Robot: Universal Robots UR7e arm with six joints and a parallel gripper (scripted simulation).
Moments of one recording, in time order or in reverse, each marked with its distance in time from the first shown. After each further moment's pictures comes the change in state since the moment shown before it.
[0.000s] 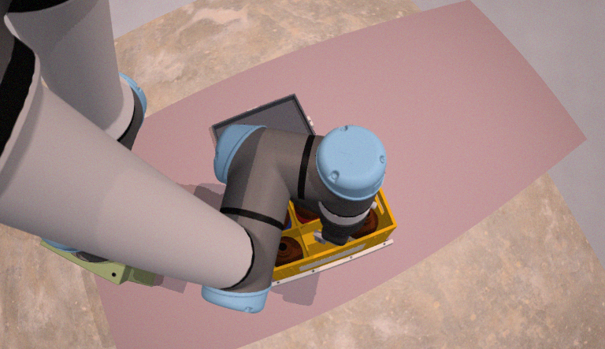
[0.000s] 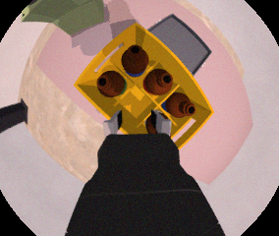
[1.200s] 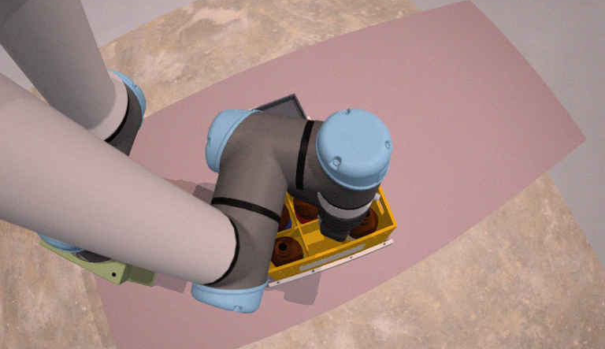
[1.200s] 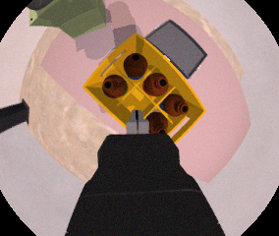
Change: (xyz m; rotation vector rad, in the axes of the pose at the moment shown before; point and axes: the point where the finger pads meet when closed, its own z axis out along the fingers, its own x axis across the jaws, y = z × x) arm -0.001 -0.003 -0.034 0.012 -0.003 0.000
